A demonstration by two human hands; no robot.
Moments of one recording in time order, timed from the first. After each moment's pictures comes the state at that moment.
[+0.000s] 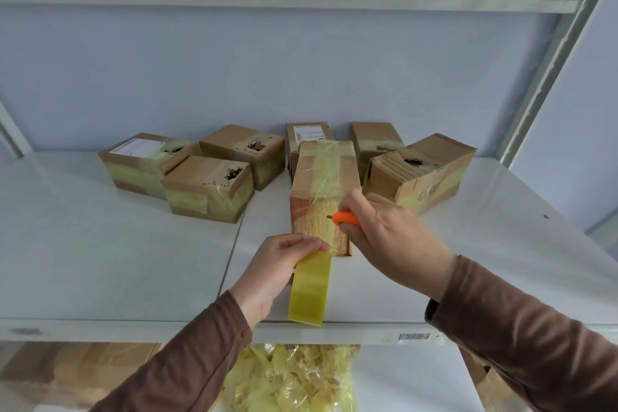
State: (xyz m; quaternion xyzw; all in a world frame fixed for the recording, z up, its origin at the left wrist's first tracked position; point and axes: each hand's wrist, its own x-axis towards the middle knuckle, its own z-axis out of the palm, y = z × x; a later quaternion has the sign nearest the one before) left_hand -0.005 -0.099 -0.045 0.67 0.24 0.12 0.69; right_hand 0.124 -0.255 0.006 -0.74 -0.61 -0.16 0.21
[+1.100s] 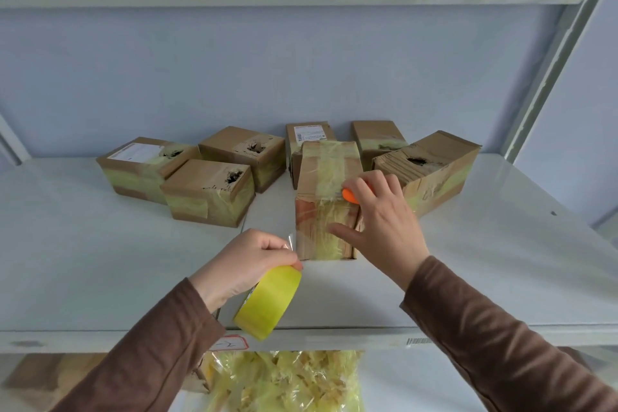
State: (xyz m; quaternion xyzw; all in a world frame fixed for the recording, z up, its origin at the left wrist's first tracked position) left_hand -0.024 -0.045 -0.026 0.85 0.21 0.02 0.49; right_hand 0.147 -0.219 -0.027 -0.82 -0.46 -0.25 0.22
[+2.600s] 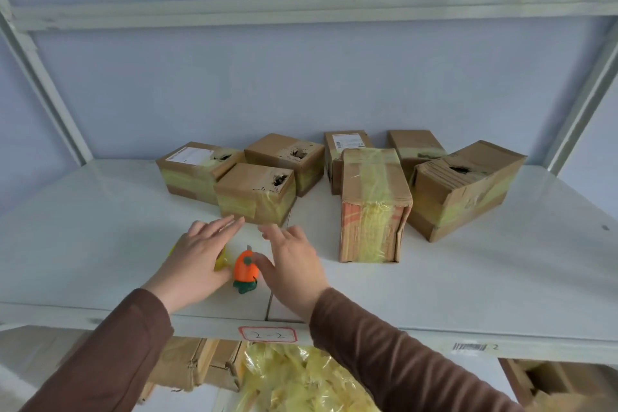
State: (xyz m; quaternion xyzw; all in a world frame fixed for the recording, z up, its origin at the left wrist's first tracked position) left_hand -0.125 0.071 -0.053 0.96 0.24 0.09 0.08; right_hand 0.005 -0.083 -0.066 -0.77 -0.53 -0.02 0.34
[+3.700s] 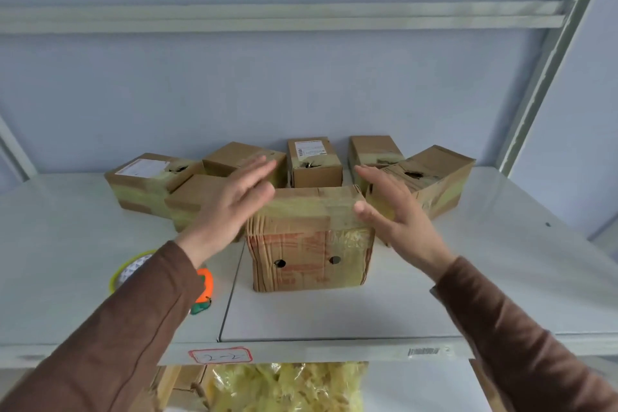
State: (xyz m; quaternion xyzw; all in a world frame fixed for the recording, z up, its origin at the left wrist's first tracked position) left_hand -0.007 0.017 0.011 0.88 0.06 0.24 0.40; right_hand 0.160 -0.244 0.003 -0.75 -0.47 -0.01 0.47
